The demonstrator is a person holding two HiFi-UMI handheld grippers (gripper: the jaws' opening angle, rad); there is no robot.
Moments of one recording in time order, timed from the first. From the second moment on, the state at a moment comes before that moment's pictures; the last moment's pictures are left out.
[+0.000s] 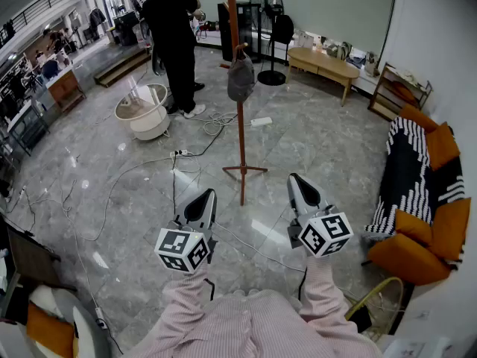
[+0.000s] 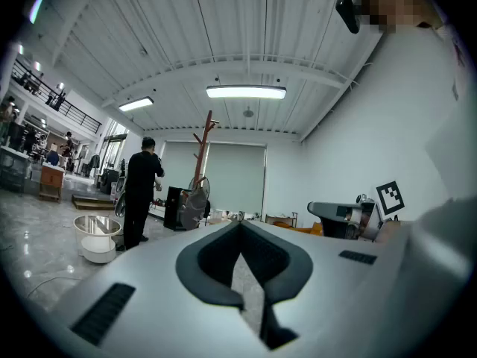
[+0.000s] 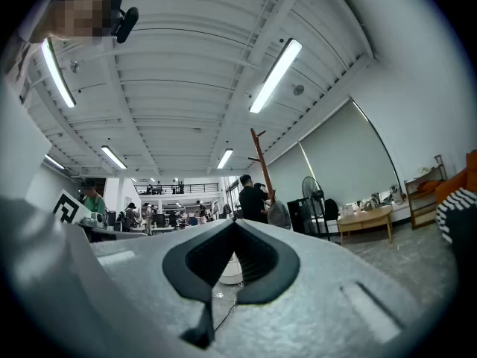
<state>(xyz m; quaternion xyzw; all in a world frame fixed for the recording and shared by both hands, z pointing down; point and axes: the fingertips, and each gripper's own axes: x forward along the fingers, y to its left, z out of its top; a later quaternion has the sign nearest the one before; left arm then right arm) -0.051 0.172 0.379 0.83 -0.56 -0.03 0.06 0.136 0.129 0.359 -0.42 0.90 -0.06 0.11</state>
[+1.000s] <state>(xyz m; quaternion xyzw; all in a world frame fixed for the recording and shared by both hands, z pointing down) -0.032 0.136 0.400 0.82 -0.56 -0.02 0.09 0.132 0.093 0.388 -0.40 0.90 -0.11 0.11</state>
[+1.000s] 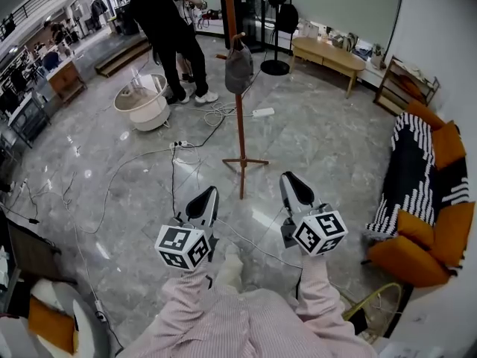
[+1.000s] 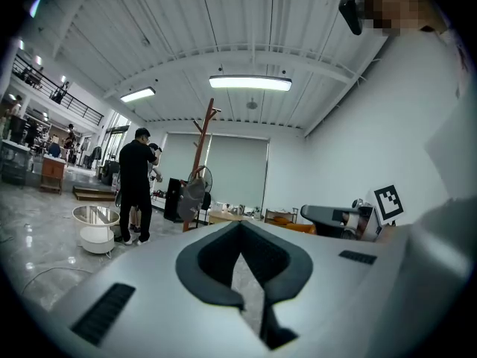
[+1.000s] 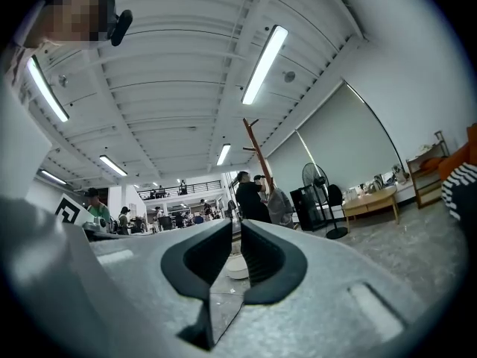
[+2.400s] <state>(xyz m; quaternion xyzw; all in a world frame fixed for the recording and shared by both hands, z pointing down) -0.142 -0.164 0.402 0.85 -0.51 -0.04 0.11 0.028 -0.201 0.391 -0.45 0.88 -0.12 0.12</state>
